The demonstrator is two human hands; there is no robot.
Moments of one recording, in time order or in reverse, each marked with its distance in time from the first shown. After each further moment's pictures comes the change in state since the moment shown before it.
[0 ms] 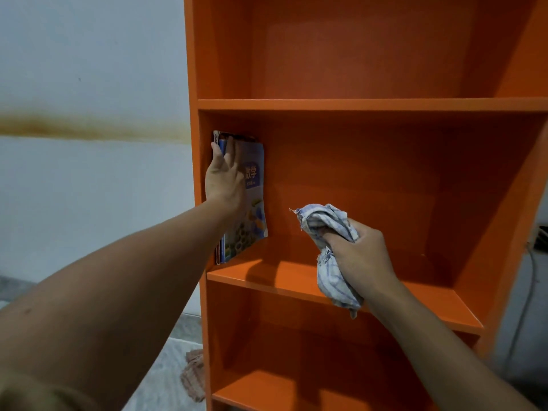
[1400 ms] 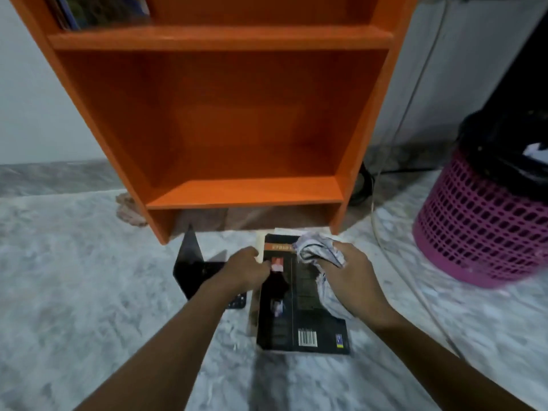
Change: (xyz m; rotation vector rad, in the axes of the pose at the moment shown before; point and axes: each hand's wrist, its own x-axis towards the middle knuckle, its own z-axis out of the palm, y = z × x) left_hand -0.438 0.219 0.022 -1.464 -1.284 0.313; right_hand -0.308 0.255 -0.079 -0.408 0.088 0.461
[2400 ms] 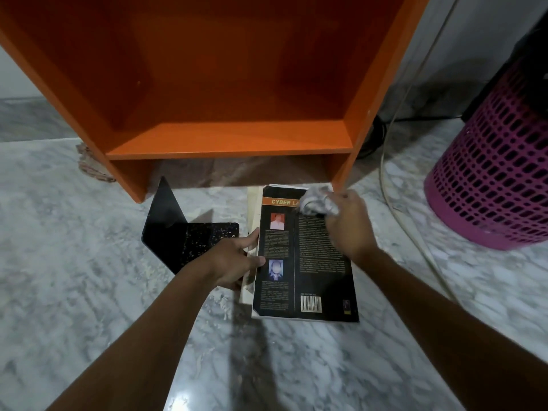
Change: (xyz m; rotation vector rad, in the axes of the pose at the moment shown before) left_hand 0.023 -0.059 0.032 -0.318 -0.231 -0.148; right_hand 0.078 0.099 0.035 -0.450 0.019 -0.058
